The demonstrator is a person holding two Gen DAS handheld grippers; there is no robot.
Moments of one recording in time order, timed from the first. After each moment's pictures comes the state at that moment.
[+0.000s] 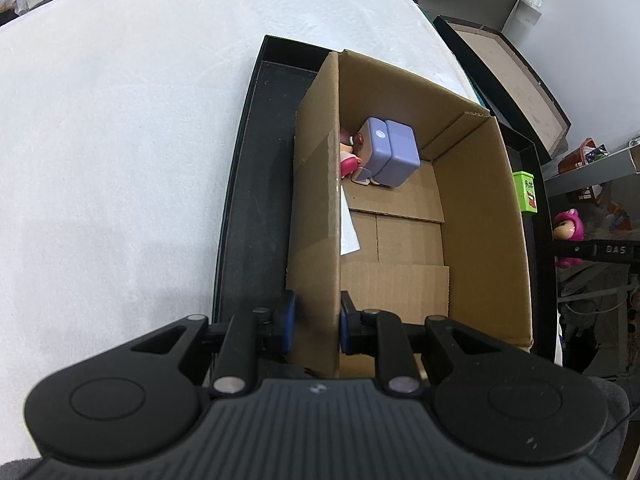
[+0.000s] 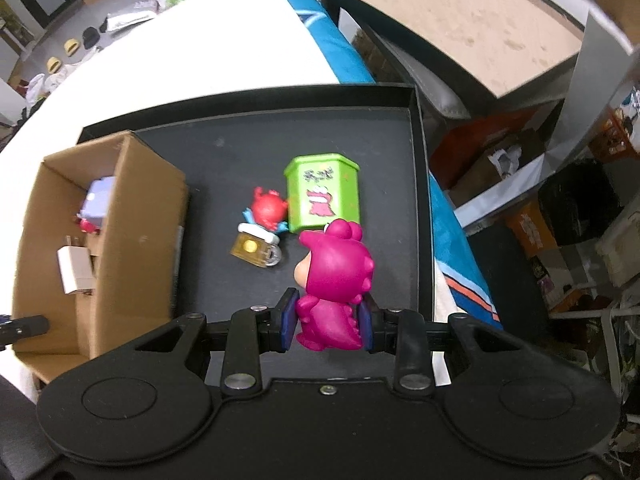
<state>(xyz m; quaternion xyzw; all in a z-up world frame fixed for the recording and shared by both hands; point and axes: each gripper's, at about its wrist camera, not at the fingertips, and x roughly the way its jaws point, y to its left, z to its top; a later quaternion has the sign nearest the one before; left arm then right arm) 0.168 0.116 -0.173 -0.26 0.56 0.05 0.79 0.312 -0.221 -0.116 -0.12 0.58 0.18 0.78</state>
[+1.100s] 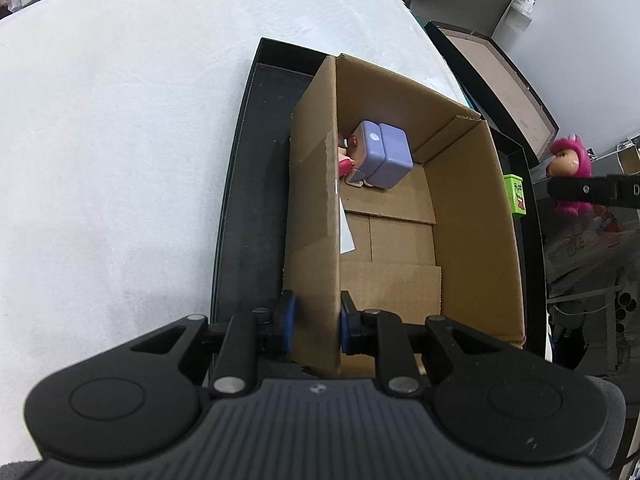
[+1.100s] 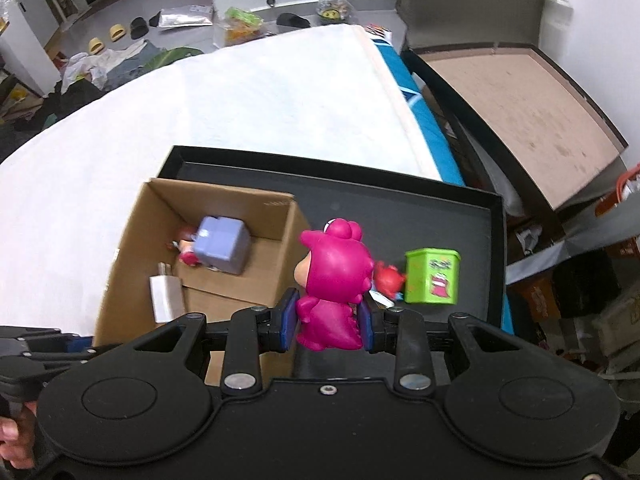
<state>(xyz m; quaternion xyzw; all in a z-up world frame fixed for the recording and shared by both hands) 0.163 0.122 -0.173 -0.27 0.55 0.04 0.79 0.276 -0.111 -0.059 -0.18 0.53 0.23 0.80</state>
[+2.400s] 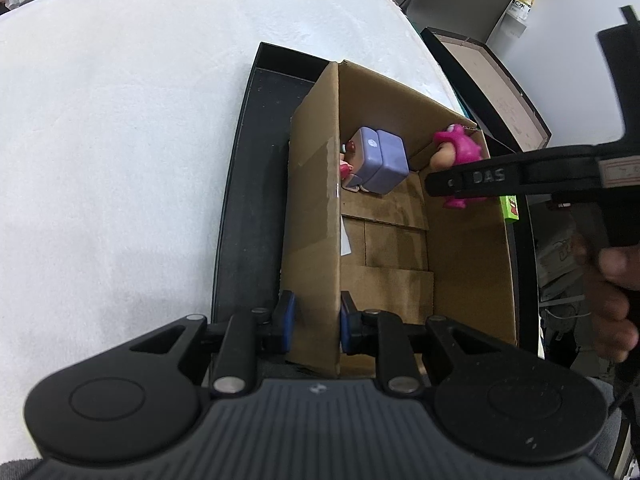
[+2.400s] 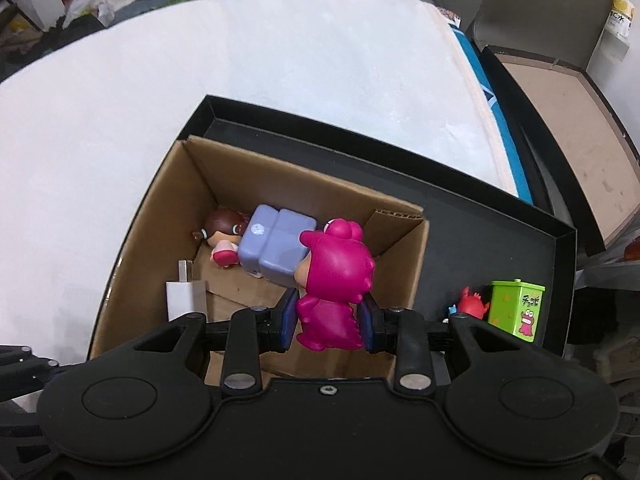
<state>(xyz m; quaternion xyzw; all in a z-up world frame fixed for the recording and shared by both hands) 0.163 0.124 -0.172 -0.28 0.54 0.03 0.79 0.265 -0.016 -0.127 -0.26 0.54 0.22 0.77</state>
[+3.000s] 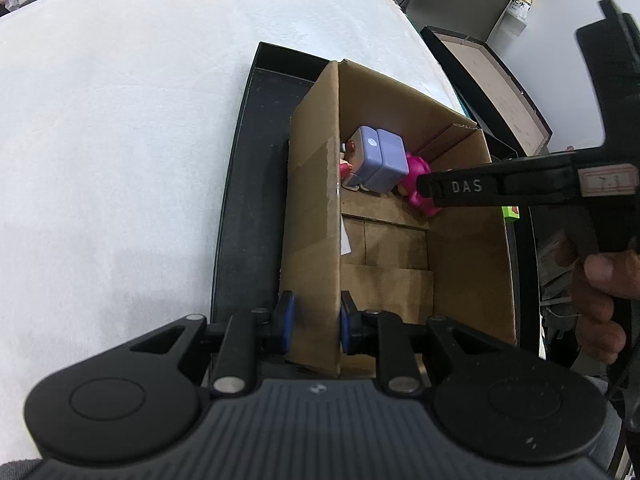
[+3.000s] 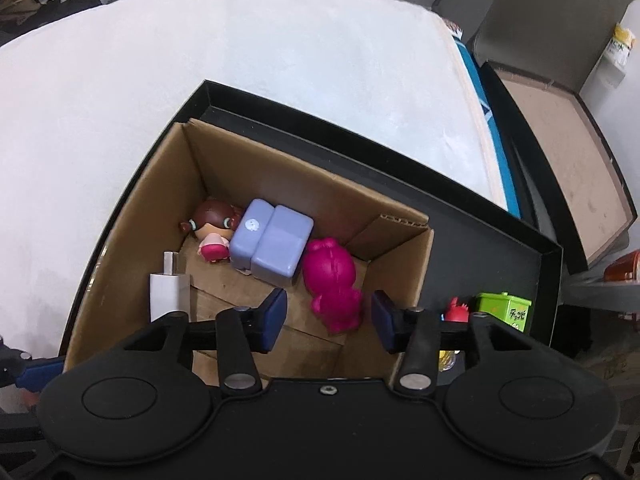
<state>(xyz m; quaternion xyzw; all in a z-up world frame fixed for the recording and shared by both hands) 0.163 0.122 -0.173 -0.28 0.54 0.03 0.79 0.256 -0.006 -0.132 -0.31 0.51 0.21 0.77</state>
